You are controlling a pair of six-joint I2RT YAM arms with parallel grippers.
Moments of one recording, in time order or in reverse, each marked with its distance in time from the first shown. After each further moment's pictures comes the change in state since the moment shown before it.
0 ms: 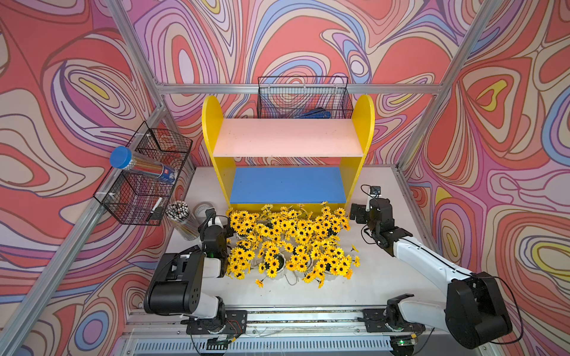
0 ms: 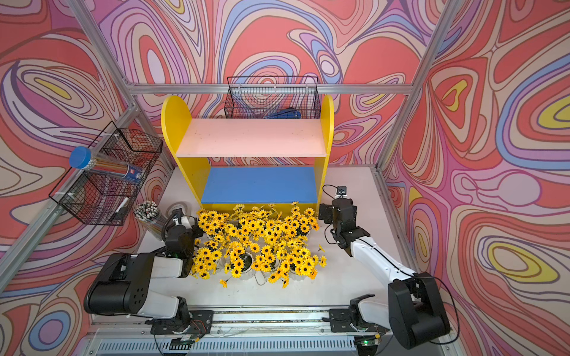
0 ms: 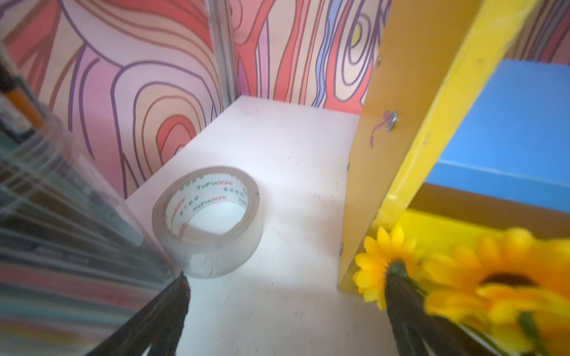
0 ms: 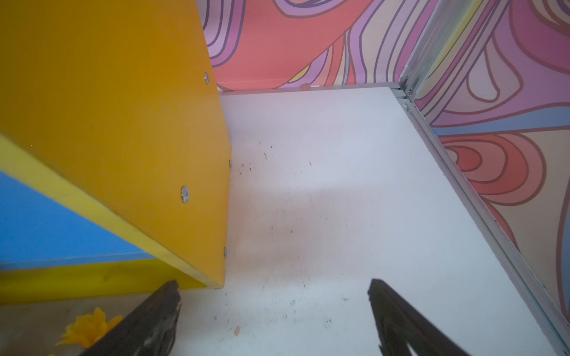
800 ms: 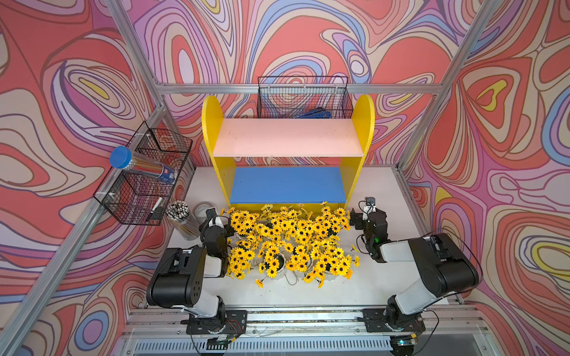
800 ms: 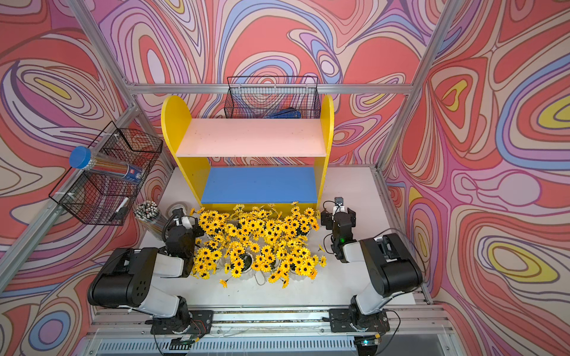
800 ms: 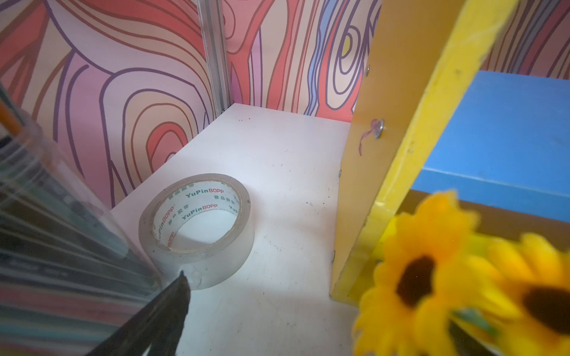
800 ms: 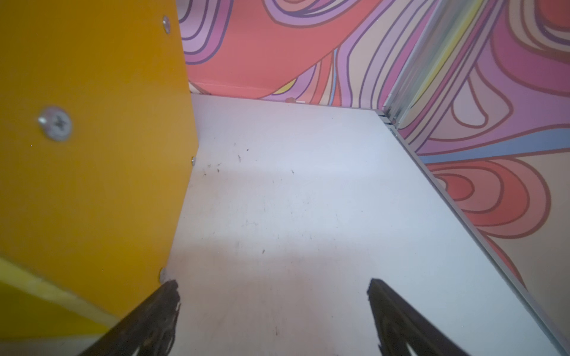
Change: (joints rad) left arm 0.000 0.017 0.006 0.021 0.019 0.003; right arm -0.077 0.385 -0.266 0.838 0.014 -0.193
